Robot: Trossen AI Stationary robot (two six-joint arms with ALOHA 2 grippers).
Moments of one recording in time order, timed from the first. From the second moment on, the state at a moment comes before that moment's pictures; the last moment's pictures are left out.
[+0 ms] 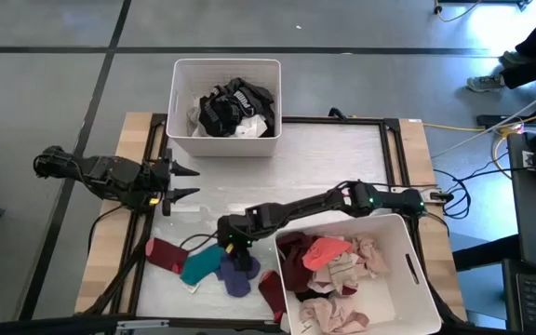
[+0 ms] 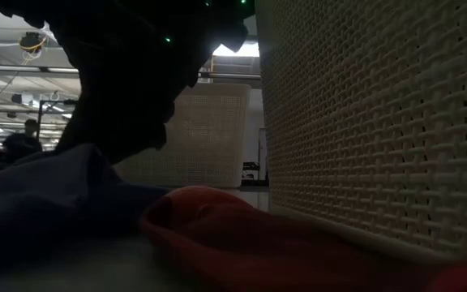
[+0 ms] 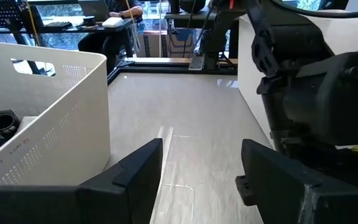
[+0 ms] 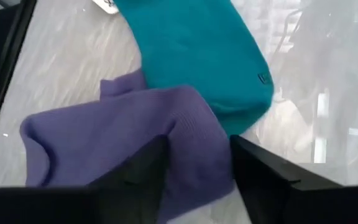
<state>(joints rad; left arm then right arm) -0.28 0.38 0.53 -0.41 -0.43 -0.07 0.20 2.50 2.16 -0.59 -0.26 0.12</state>
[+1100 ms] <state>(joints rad) -0.28 0.38 0.53 -0.42 -0.43 -0.06 0.30 2.27 2.34 -0.86 0.04 0.07</state>
